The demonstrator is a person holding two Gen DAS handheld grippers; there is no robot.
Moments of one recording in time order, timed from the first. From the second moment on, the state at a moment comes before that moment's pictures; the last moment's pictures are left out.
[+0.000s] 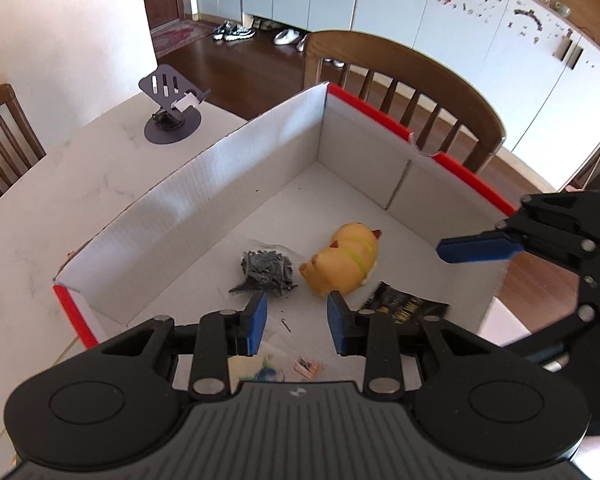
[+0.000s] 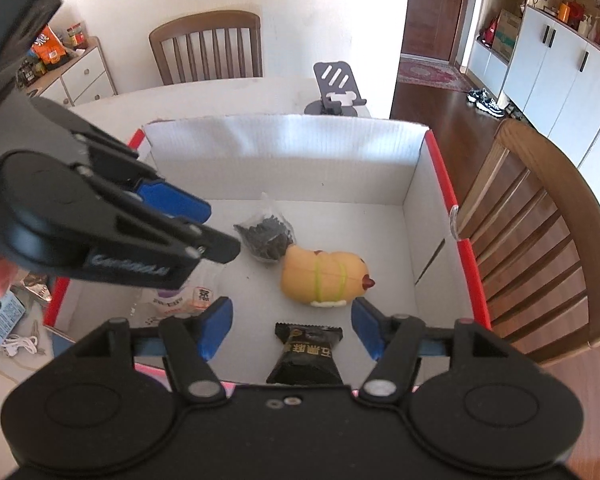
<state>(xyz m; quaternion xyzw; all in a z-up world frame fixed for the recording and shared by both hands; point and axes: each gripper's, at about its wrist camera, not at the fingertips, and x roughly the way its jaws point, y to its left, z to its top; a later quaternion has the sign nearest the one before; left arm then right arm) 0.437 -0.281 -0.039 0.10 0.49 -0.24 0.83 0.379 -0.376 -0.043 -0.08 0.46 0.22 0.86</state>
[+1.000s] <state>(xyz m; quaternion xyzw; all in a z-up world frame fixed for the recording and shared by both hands) 0.330 -0.173 0.029 0.05 0.40 -0.23 0.88 0.298 -0.346 -0.008 -0.07 0.40 0.22 0.89</state>
